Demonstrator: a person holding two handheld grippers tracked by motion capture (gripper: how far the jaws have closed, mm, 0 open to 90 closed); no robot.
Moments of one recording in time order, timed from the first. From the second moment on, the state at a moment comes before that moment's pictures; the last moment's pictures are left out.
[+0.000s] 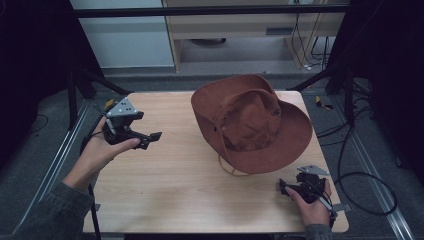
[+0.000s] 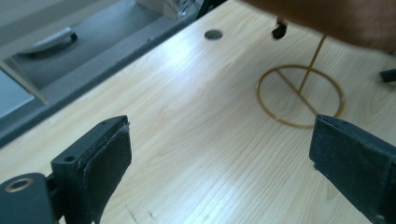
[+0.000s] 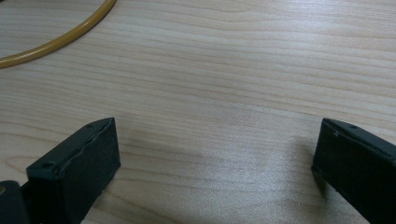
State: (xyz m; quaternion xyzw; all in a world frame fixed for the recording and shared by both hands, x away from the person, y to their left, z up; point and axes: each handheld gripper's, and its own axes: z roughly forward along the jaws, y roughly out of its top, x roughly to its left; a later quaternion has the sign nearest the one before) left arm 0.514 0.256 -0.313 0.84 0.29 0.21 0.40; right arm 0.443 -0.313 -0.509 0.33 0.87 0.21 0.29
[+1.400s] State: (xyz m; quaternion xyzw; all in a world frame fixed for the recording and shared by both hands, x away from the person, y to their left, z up) left arm 0.531 0.274 -0.462 0.86 0.37 0.16 0.31; right arm 0.442 -0.313 -0.508 0.33 0.87 0.21 0.30
